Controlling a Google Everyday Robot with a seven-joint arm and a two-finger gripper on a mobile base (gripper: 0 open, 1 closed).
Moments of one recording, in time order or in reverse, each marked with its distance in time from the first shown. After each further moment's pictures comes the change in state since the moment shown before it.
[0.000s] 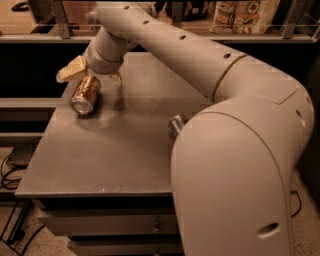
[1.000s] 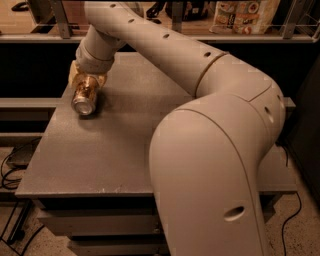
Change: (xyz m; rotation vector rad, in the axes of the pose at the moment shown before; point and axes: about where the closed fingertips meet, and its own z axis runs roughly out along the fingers) arm -0.006 0.016 0.017 0.002 0.055 0.000
